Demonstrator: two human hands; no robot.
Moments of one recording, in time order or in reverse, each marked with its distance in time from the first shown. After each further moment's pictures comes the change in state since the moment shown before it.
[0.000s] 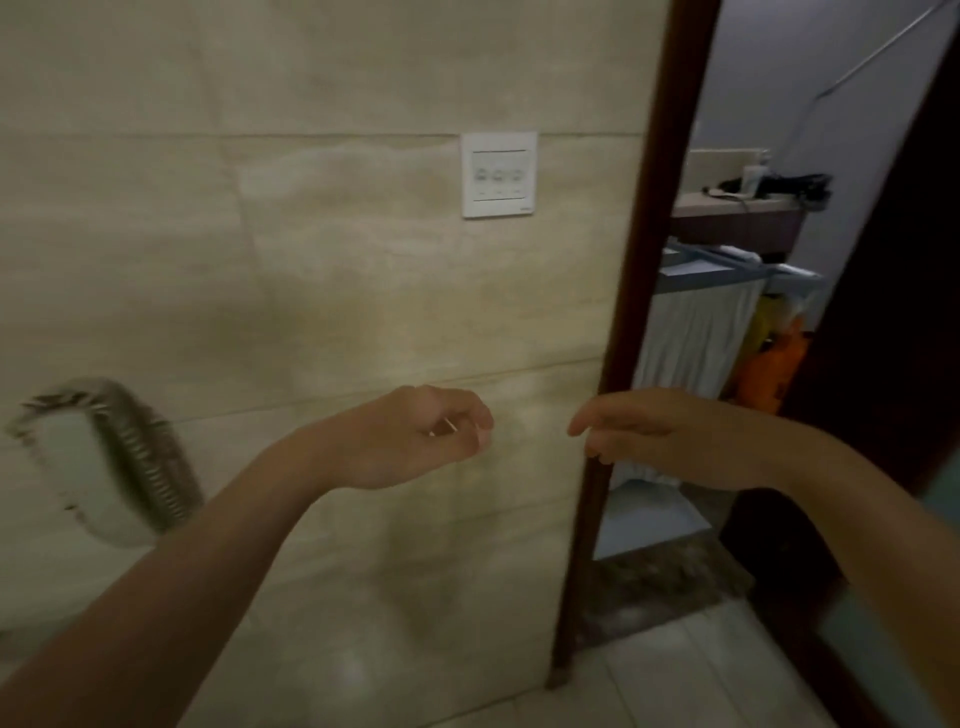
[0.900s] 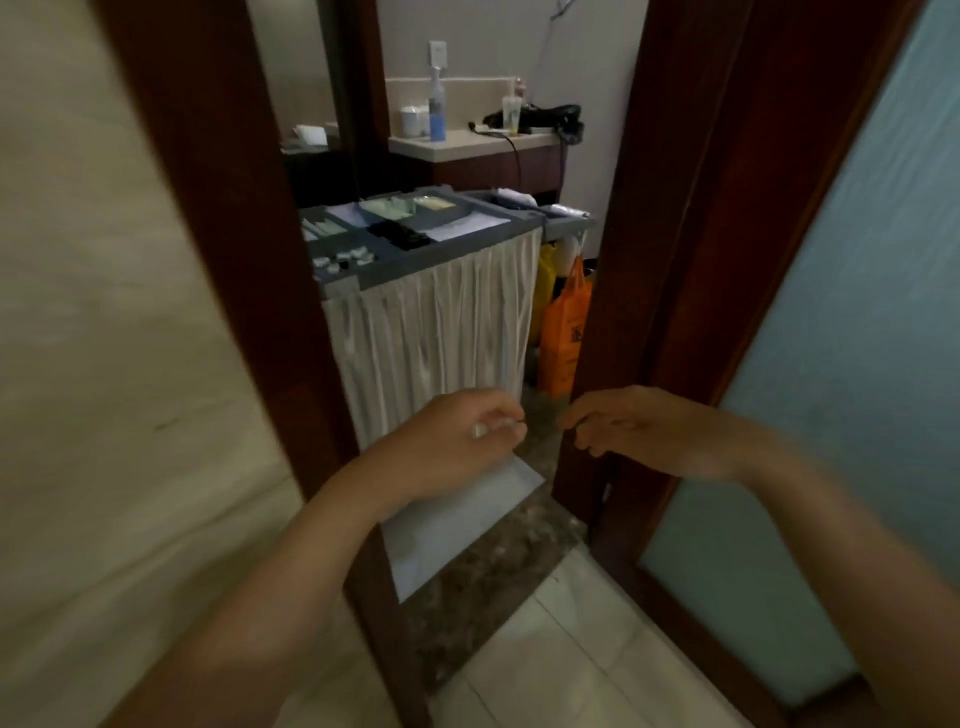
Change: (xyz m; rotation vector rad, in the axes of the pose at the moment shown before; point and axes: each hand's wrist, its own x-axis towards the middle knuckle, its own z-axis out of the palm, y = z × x) left_hand 0.417 0.093 0.157 -0.255 -0.218 0.314; right_hand 0.009 0.311 -0.167 0.104 0.234 0.413
